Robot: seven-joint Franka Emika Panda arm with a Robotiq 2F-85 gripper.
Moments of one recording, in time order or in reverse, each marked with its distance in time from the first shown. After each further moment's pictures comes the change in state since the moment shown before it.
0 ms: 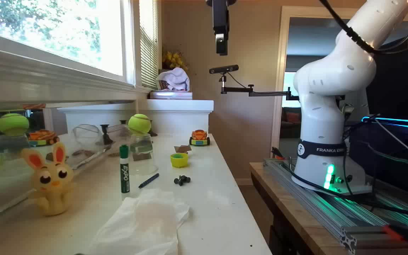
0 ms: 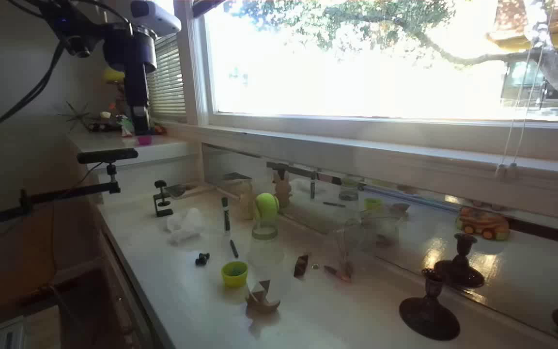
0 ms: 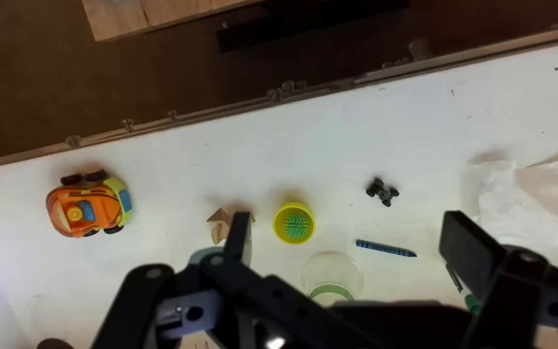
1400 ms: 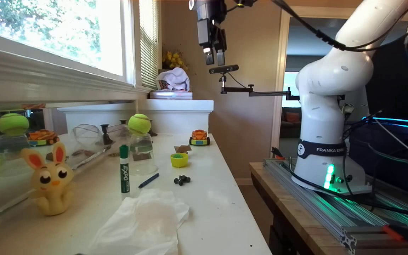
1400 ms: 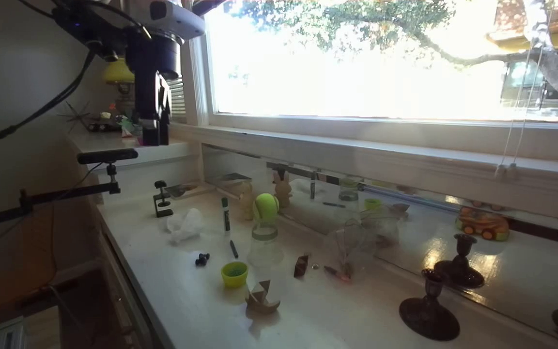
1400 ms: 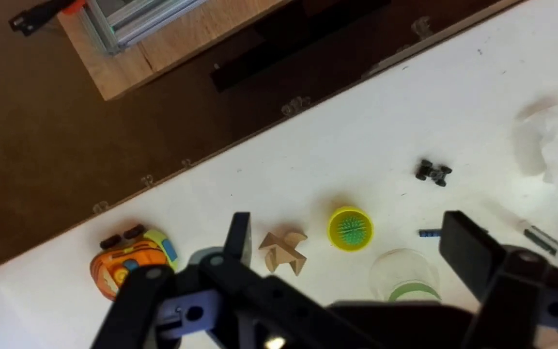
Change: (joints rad) arm -0.099 0.056 -0.101 -0.004 0.000 0.005 0.088
